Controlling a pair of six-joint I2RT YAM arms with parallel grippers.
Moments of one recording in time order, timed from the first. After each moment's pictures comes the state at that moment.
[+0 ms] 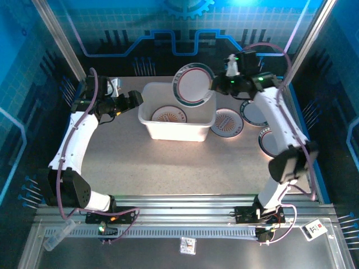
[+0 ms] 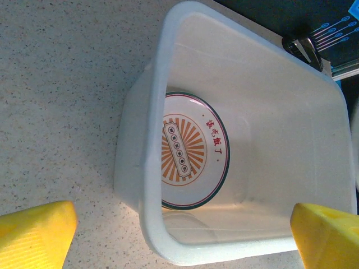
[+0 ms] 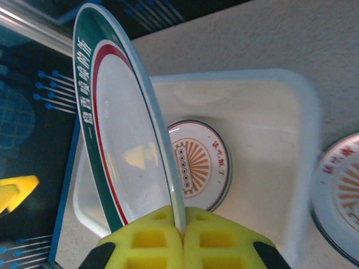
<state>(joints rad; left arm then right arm) 0.01 1.42 1.38 -0.76 0.39 -0.43 0.27 1.75 1.88 -0.87 -0.40 0.50</state>
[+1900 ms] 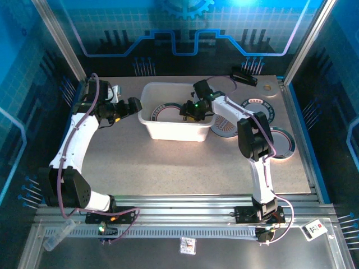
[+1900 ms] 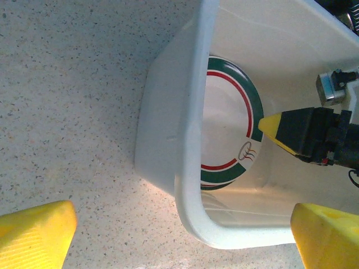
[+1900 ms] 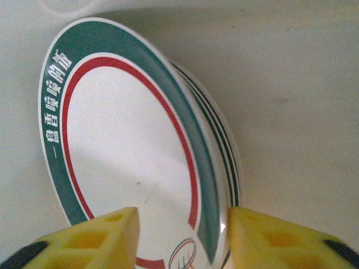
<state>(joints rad) 0.02 1.42 1.33 -0.81 0.38 -0.40 0.44 2.19 1.78 -0.61 -0.39 0.67</state>
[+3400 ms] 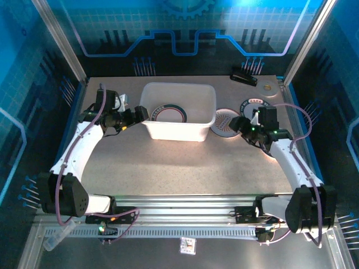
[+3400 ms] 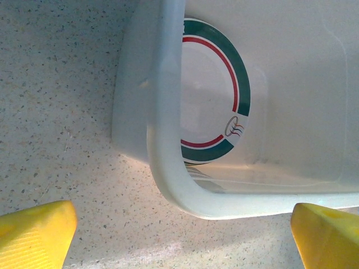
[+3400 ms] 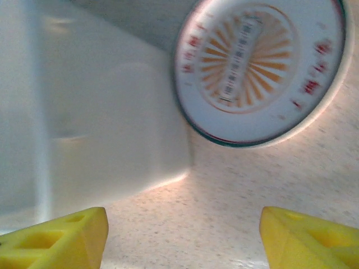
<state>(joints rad) -0.05 1.35 1.17 -0.73 0.40 -0.46 0.02 1.20 0.82 -0.49 -0.37 0.73</state>
